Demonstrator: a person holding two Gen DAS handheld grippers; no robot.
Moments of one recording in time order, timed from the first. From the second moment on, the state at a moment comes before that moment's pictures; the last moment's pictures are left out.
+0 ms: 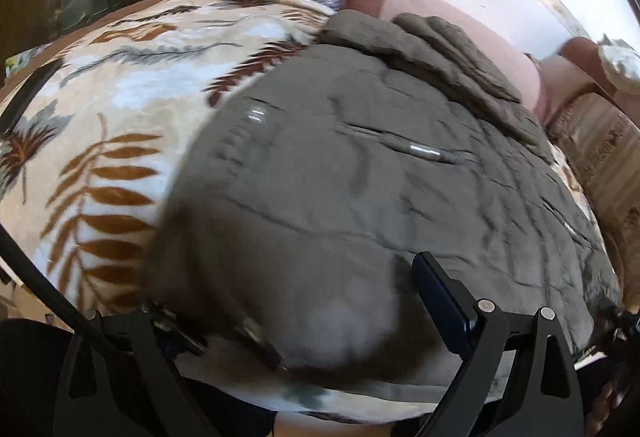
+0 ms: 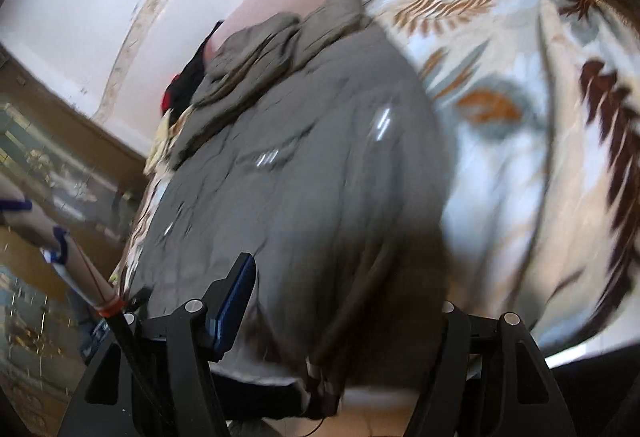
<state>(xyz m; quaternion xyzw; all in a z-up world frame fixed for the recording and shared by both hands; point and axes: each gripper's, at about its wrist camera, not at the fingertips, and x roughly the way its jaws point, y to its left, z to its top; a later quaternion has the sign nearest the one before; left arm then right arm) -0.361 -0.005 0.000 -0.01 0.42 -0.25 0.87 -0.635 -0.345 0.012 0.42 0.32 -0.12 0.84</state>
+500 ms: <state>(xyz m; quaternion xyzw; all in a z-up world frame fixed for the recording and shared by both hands) -0.381 -0.041 -0.003 0.14 0.34 -0.20 0.91 -0.600 -0.317 0.010 0.28 0.36 -0.18 0.87</state>
